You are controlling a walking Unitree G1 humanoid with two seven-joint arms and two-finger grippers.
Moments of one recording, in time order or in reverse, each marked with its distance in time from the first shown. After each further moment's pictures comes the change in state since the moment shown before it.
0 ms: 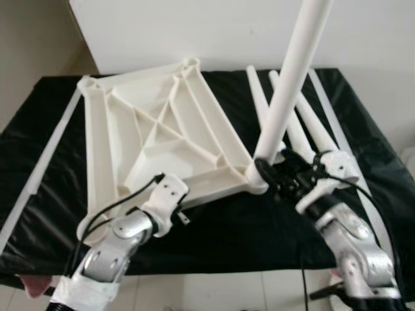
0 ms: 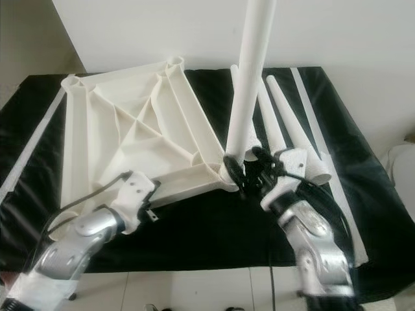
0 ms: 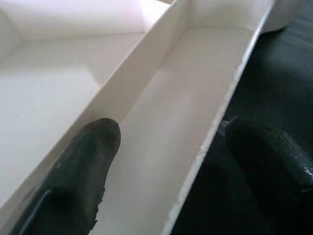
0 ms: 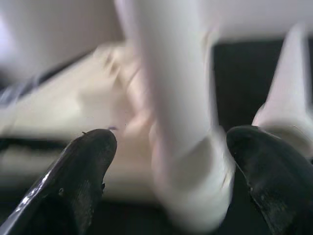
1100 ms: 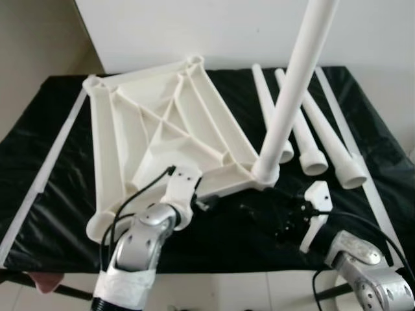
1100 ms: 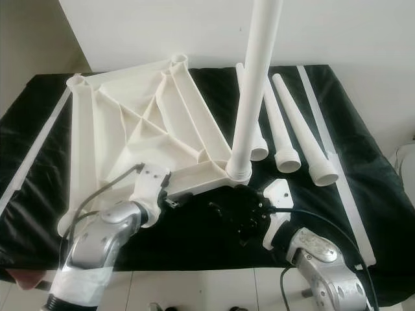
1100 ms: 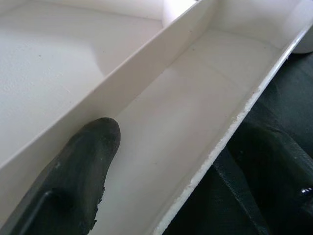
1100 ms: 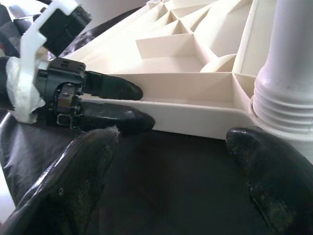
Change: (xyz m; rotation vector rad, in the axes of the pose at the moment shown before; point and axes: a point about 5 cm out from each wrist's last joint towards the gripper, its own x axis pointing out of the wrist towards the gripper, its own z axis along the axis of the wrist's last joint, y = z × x) left arm 0.024 -0.009 0.022 -0.205 0.059 0.141; right arm -0.010 0.019 -0.006 0.001 0.102 0.146
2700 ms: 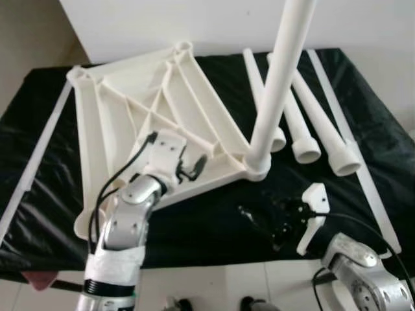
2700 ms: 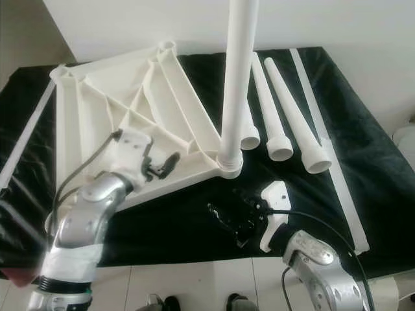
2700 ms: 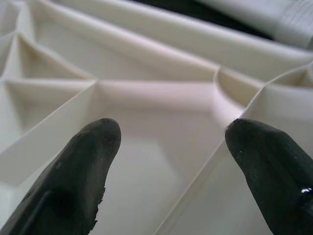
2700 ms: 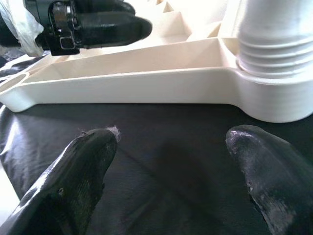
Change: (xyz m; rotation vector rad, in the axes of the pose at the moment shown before) left arm -0.015 0.041 0.042 0.182 -0.245 0.120; right arm 0.001 0.003 -0.004 0.025 -0.001 -0.009
